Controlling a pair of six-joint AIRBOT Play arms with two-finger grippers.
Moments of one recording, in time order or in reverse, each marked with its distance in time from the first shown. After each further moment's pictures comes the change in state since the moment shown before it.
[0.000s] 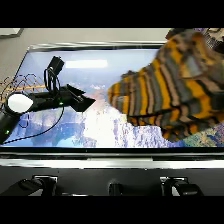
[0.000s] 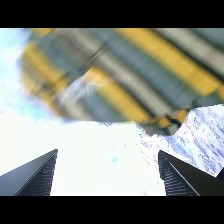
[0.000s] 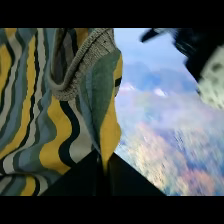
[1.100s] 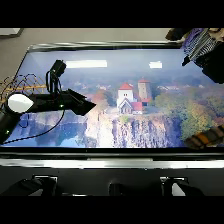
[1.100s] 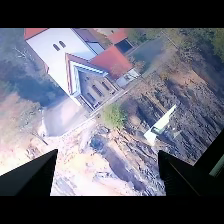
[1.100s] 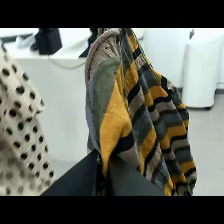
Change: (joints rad) left arm 0.000 0.000 0.000 0.000 -0.084 -0.050; right arm -0.349 -0.396 0.495 -0.843 -0.031 0.870
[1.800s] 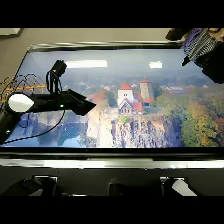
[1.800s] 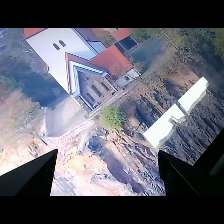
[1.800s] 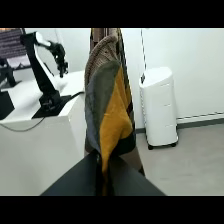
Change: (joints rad) left arm 0.000 -0.004 0.000 0.000 -0.001 -0.001; right arm -0.501 -0.158 0.085 0.122 -0.333 0.078
